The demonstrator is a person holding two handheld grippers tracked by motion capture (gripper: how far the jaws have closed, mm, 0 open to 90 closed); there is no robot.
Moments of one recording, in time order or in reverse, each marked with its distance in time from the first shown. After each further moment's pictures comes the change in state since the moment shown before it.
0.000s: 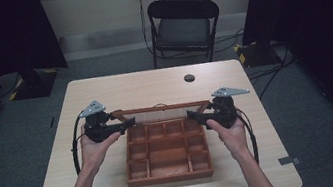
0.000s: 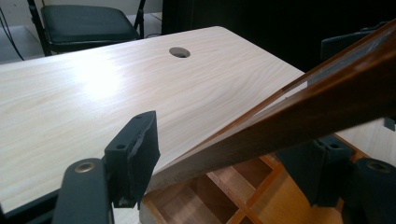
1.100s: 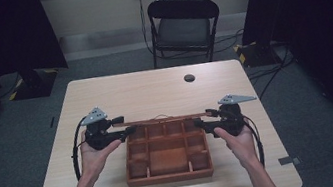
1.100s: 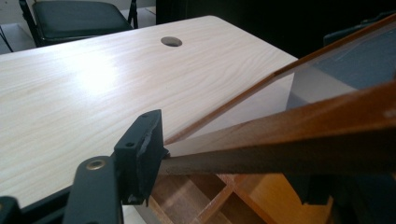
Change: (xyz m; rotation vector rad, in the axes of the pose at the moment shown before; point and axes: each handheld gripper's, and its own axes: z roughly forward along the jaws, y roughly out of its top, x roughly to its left) left arm -0.011 -0.013 -0.006 0.034 -0.009 0.038; right arm -0.001 -0.018 -0.019 0.053 0.010 0.013
